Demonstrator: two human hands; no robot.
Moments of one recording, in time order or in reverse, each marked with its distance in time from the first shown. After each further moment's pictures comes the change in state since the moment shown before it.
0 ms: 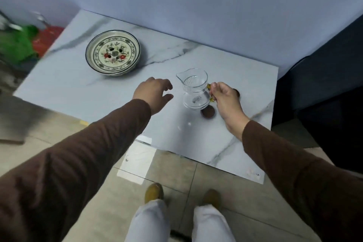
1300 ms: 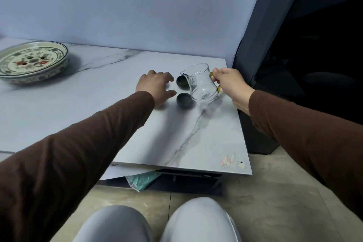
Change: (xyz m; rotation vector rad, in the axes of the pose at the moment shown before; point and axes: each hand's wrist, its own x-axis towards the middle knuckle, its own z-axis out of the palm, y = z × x) left_hand 0.059 0.116 0.232 0.107 0.257 0.262; right_hand 0.020 0.199 -0.146 -0.144 0.284 -0.154
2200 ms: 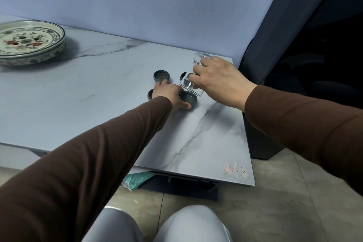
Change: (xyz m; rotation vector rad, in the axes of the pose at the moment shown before) left_hand 0.033 0.002 0.074 0.037 -0.176 -0.068; right_hand -0.009 -0.041 0.020 -1.573 -0.002 -1.303
